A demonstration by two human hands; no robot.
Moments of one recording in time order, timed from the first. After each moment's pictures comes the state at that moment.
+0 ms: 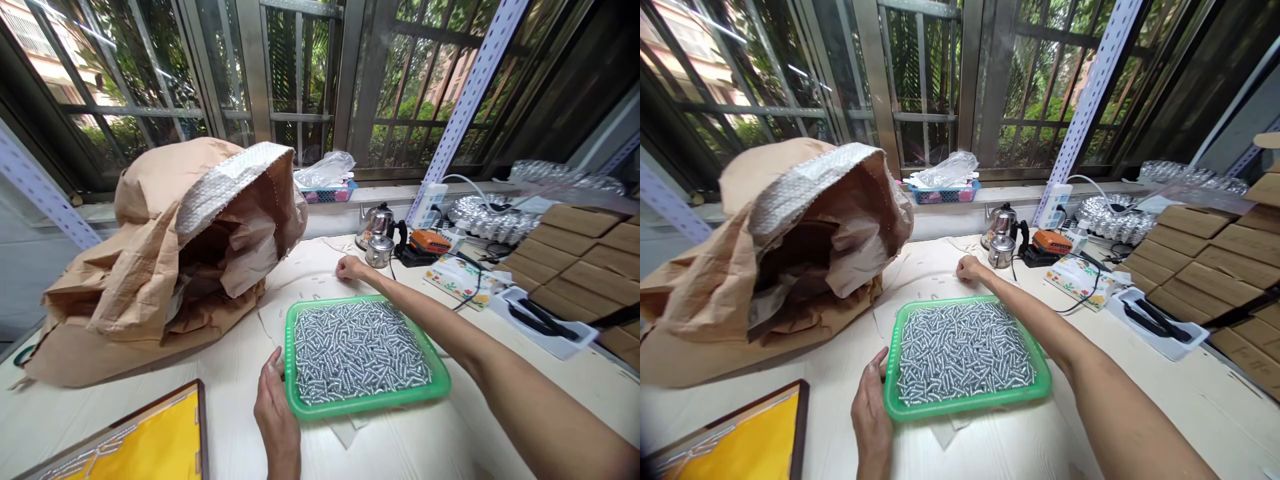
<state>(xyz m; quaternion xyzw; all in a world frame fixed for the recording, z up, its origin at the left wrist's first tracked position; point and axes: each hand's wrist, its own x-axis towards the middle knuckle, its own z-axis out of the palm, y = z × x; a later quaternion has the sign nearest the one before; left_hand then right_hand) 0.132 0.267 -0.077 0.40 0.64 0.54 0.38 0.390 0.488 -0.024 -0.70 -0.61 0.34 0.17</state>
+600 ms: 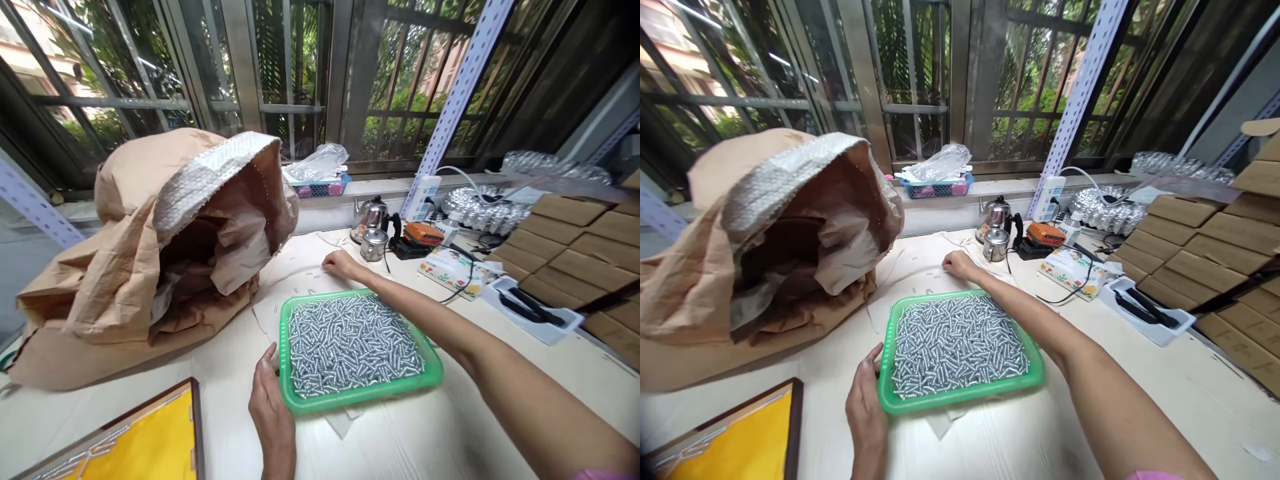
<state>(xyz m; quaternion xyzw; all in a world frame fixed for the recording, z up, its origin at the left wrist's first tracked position) 0.133 0.265 -0.072 0.41 0.63 0.54 0.38 0.375 0.477 -0.014 -0.65 -0.73 0.15 0.14</state>
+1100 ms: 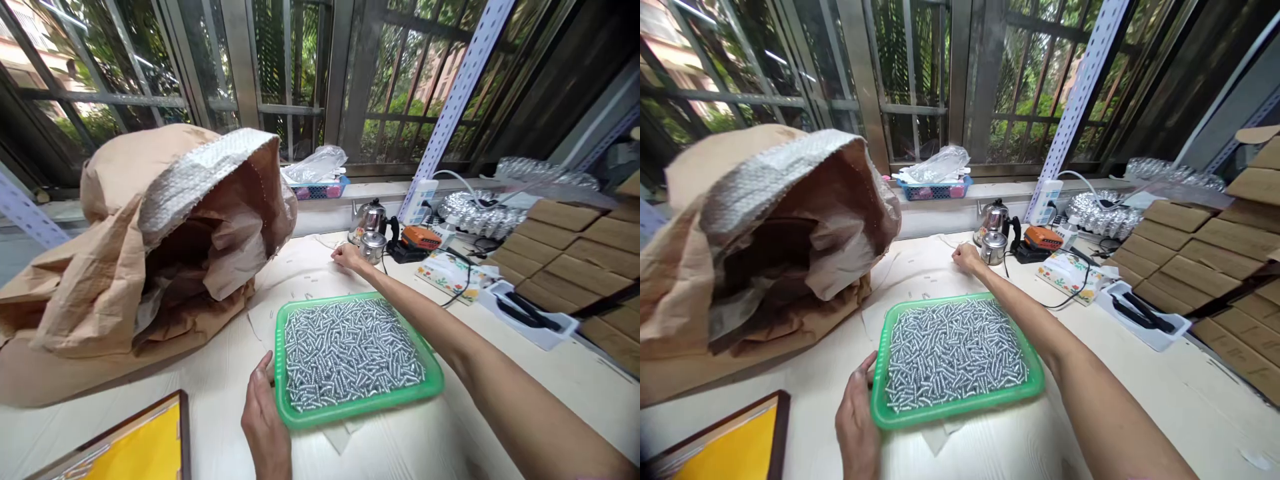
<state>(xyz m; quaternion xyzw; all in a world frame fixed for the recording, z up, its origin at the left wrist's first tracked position) 0.136 0.263 -0.063 0.38 0.65 0.53 0.40 0.407 0.502 -0.024 -0.72 -0.67 0.11 0.10</state>
